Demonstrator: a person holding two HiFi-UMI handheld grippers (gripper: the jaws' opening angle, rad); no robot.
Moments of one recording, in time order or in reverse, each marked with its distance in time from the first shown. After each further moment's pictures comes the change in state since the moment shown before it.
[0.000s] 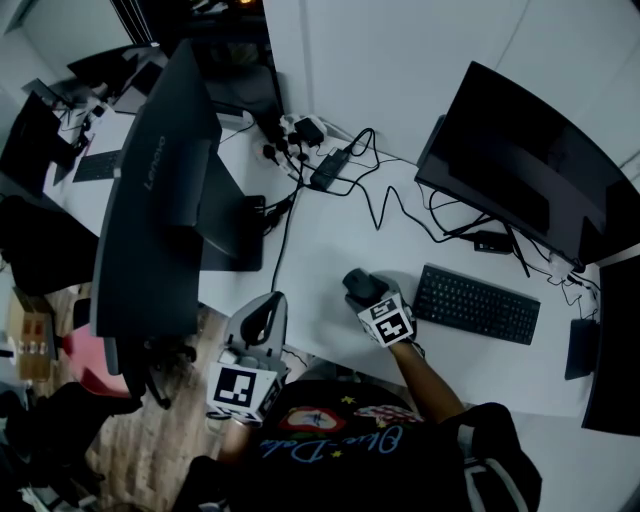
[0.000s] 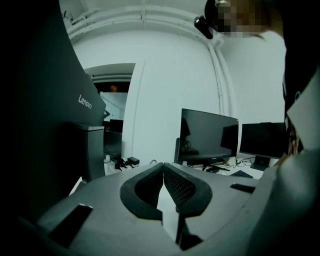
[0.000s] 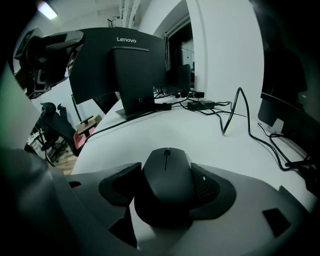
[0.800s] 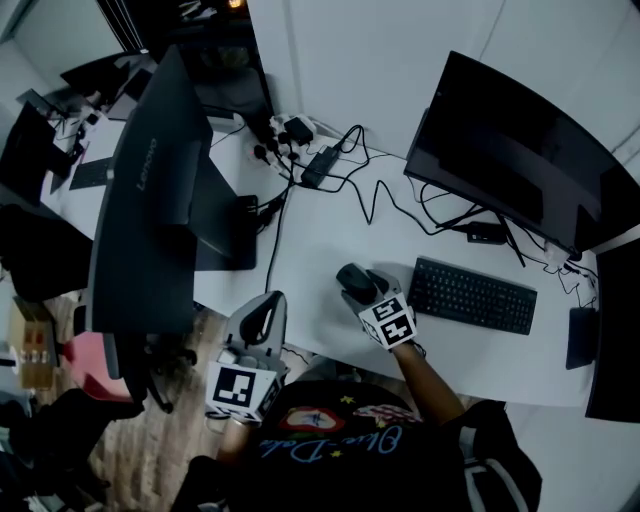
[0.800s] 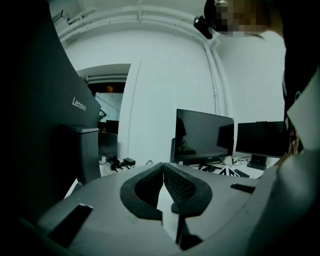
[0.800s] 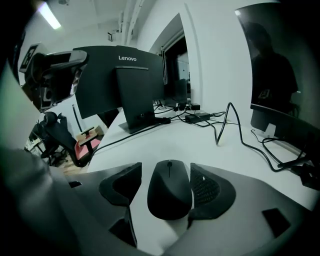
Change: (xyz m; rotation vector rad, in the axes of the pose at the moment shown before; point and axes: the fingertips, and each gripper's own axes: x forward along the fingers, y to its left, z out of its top) left arm -0.003 -0.017 0.002 0.026 -0.002 -0.034; right arm -0.030 0.002 0.022 0.032 -0.142 -0.004
